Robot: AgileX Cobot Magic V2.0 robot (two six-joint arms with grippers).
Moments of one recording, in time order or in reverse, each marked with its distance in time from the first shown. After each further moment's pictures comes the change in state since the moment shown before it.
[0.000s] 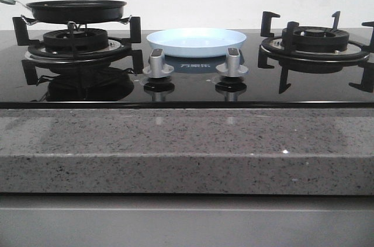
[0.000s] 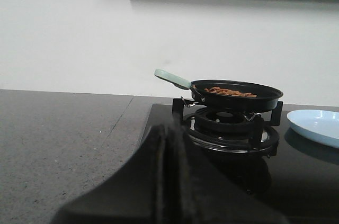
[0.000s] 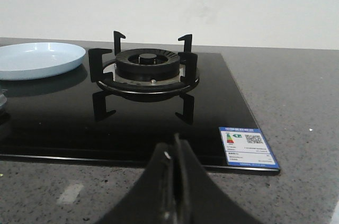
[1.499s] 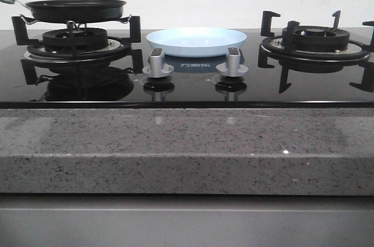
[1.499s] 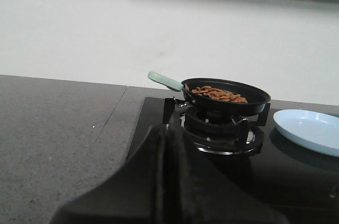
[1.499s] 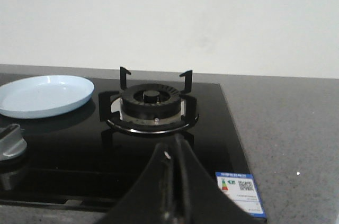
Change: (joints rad) left arm 0.000 0.013 -0.245 -0.041 0.322 -0.002; right arm 0.000 0.000 -0.282 0.000 0.244 0.000
